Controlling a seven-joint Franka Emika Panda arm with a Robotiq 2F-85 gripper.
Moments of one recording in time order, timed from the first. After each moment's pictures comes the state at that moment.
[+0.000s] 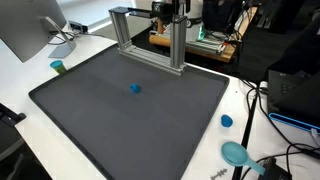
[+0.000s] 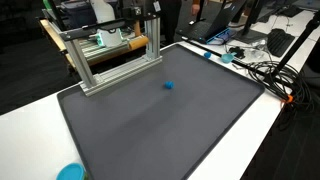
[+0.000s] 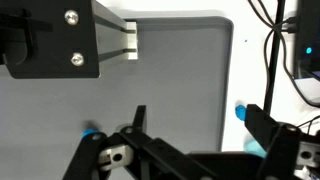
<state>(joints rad) 0.14 -0.22 0.26 -2.24 0.12 1.97 0.35</state>
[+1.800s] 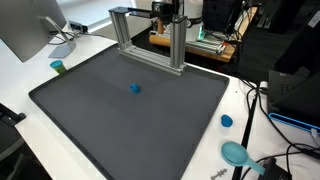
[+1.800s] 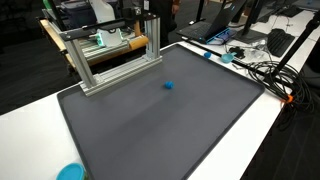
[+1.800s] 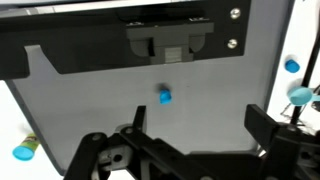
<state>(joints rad) -0.02 -0.66 0.00 -2.48 0.04 2.00 0.07</state>
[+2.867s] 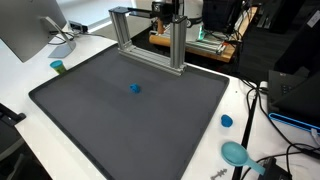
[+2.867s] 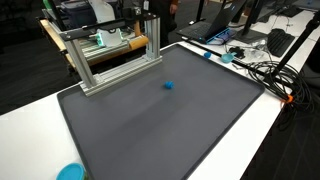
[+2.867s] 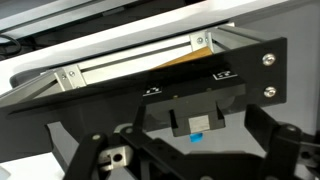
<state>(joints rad) -0.08 -0.71 0.07 -2.64 0.01 1.99 0.25</state>
